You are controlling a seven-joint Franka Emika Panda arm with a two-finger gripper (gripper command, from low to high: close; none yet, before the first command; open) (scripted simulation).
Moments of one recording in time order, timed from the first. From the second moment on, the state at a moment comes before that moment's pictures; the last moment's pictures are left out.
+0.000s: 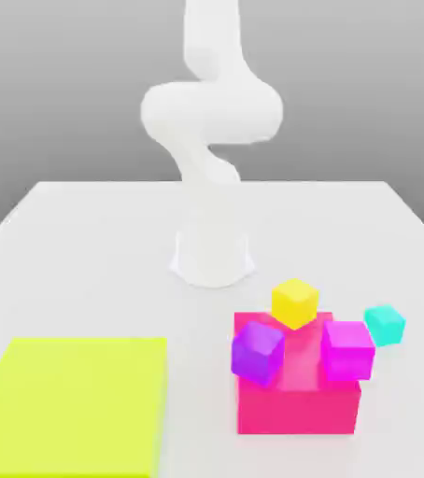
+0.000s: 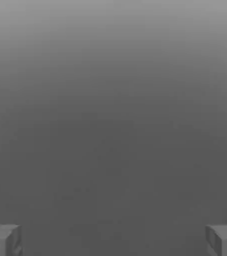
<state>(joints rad) 0.08 -0.72 0.01 -2.35 0.01 2.35 0.70</state>
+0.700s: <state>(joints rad) 0.69 0.01 0.24 -2.81 -0.02 2.84 -0.08</state>
